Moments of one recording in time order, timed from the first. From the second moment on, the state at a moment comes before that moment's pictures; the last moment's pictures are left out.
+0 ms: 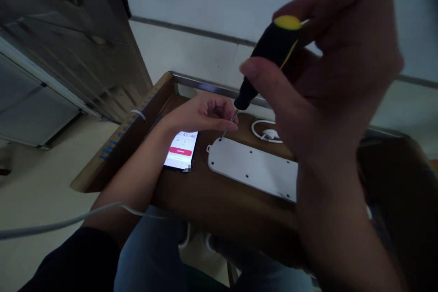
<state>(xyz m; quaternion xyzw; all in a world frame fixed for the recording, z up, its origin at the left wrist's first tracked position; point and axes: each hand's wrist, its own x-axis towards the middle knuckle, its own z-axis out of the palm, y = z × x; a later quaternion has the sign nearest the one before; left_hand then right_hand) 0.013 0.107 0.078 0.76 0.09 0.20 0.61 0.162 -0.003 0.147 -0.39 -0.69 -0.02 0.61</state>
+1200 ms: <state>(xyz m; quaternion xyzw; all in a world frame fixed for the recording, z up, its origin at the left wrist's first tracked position) 0.022 0.106 0.057 0.71 0.14 0.33 0.60 0.162 -0.004 0.141 -0.38 -0.67 0.11 0.63</state>
